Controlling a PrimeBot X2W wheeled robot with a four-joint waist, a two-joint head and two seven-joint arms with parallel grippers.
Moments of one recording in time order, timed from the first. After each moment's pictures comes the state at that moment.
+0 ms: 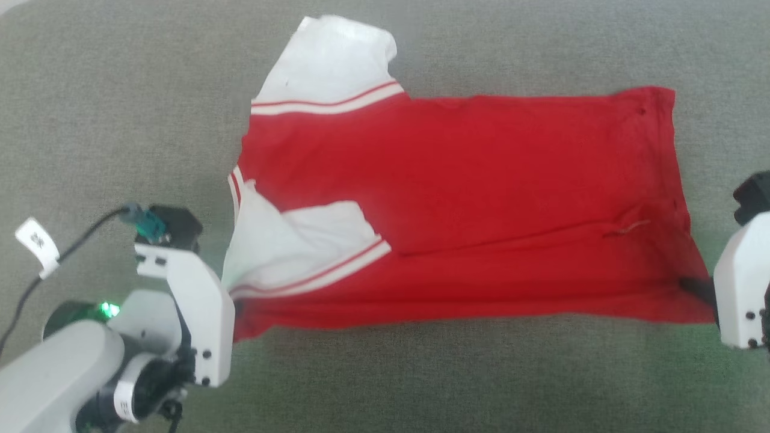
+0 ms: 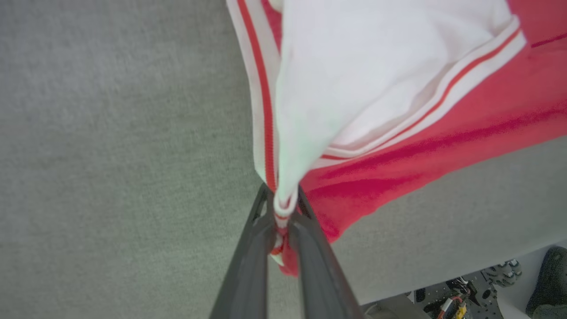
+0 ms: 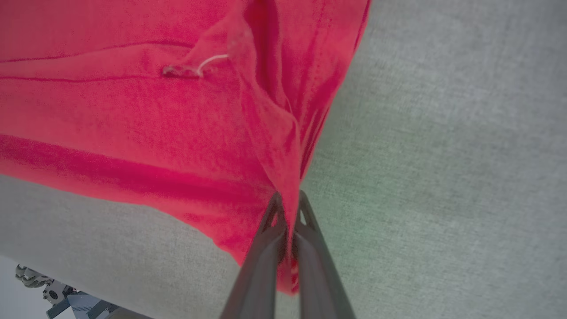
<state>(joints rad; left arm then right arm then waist) -0.57 0.89 -0.79 -0.25 -1.11 0.53 0.71 -0.28 -0.41 -0.10 -0.14 0.55 0.13 1.26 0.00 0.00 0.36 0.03</state>
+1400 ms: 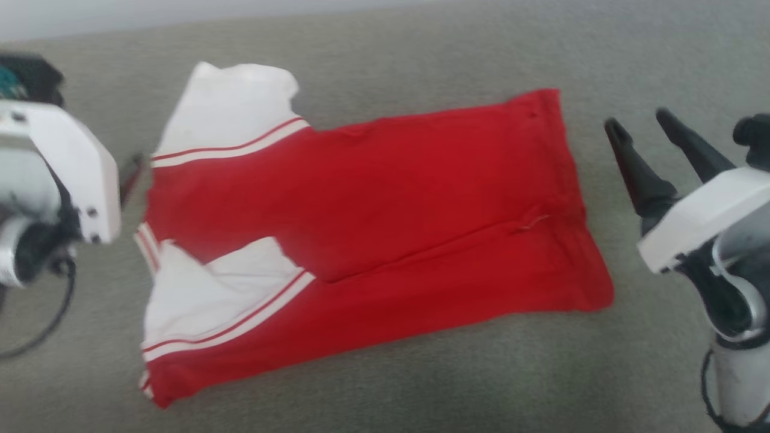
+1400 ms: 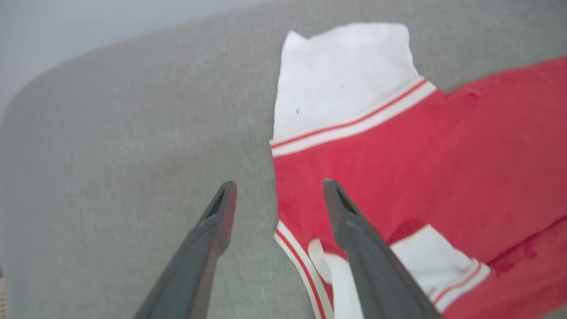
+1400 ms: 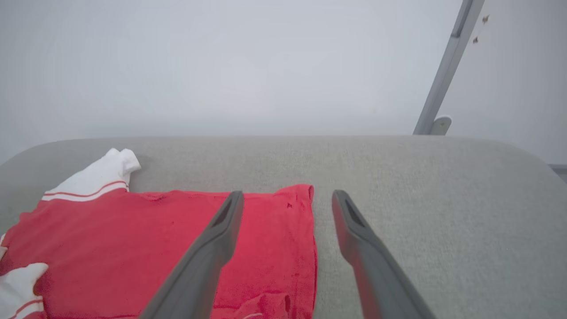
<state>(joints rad) -0.80 0.96 -0.70 -0.03 -1.05 0.39 0.70 -0.37 -0.21 -0.03 -0.13 0.43 0.13 0.48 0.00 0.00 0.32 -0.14</state>
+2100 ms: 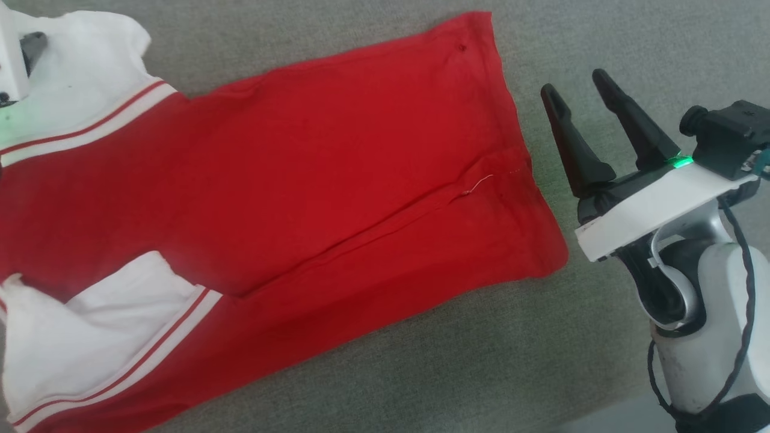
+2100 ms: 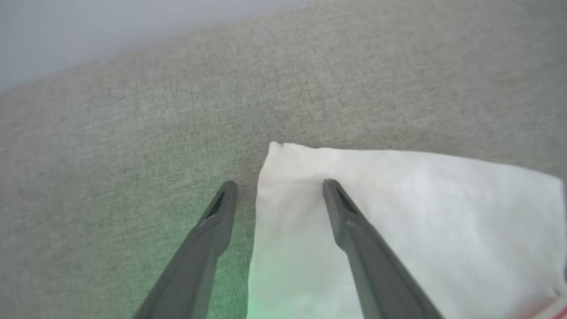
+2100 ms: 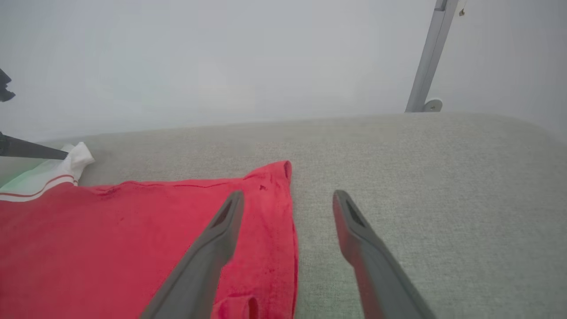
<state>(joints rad) -1.22 0.80 -0.72 0.58 -0.95 0.17 0.72 -0.46 -0.17 0.14 -0.05 0.48 0.13 0.15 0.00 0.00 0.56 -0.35</state>
